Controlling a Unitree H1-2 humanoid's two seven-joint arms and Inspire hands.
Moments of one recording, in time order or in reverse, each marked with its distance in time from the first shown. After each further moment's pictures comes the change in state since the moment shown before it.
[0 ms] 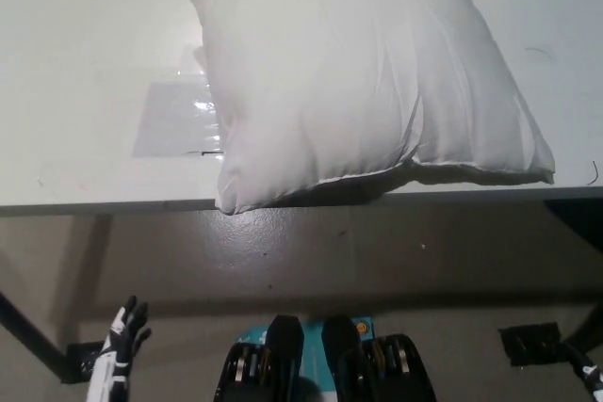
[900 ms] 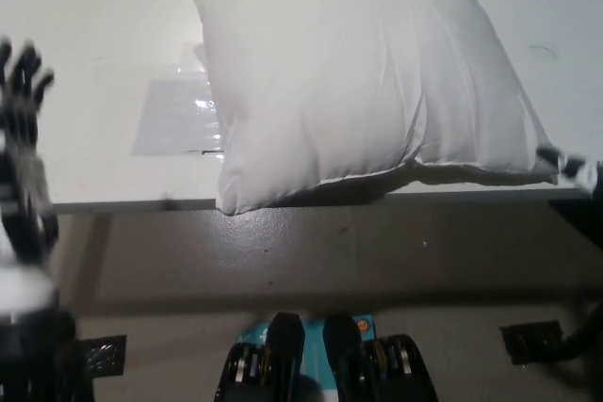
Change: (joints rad) left_arm -0.461 0.012 0.116 -0.530 0.012 0.299 0.034; right_arm -0.641 -0.071 -0.114 -0.437 -0.050 0.407 0.061
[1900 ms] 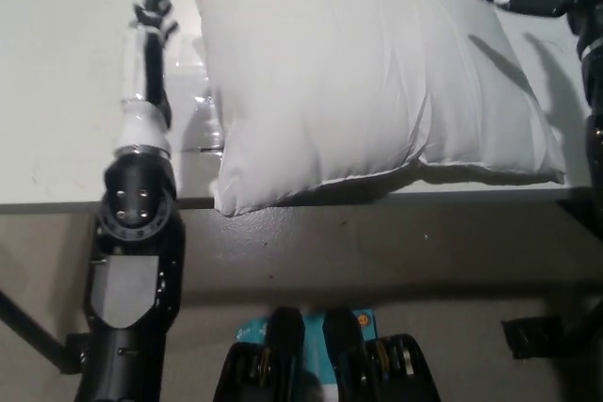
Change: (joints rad) left_arm -0.405 -0.047 -0.040 0.778 0.041 0.097 0.097; right_arm -0.575 0.072 0.031 0.853 0.016 0.144 -0.016
